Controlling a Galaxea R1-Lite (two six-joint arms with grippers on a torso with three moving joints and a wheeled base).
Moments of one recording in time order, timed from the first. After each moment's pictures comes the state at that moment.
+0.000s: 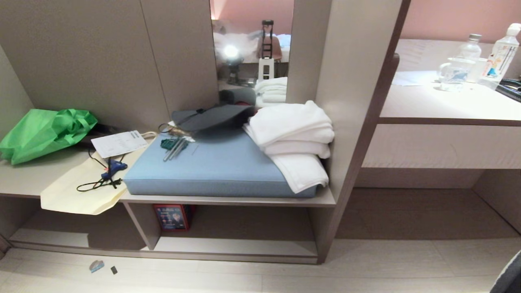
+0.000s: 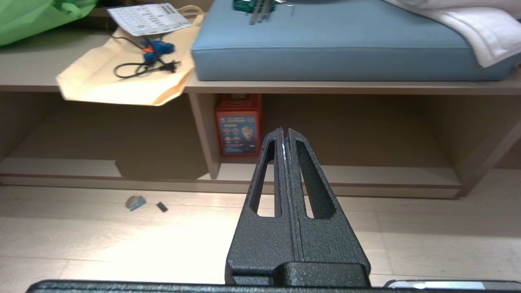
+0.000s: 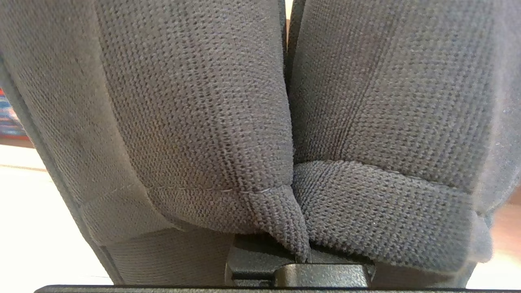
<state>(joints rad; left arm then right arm) 0.00 0.00 0.00 0.00 0.00 0.00 -0.01 0.00 0.00 0.00 0.01 -0.07</state>
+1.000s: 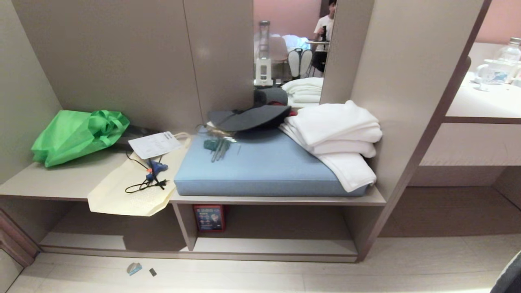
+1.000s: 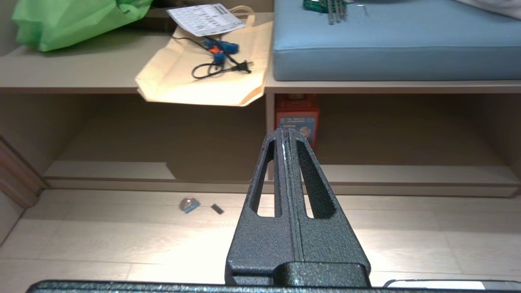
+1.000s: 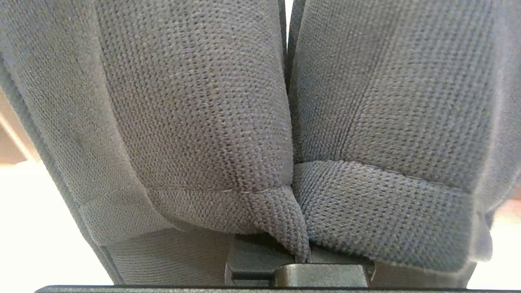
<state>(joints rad) 0.00 0.00 0.00 0.00 0.00 0.00 -0.01 0.00 0.00 0.00 0.01 -0.07</state>
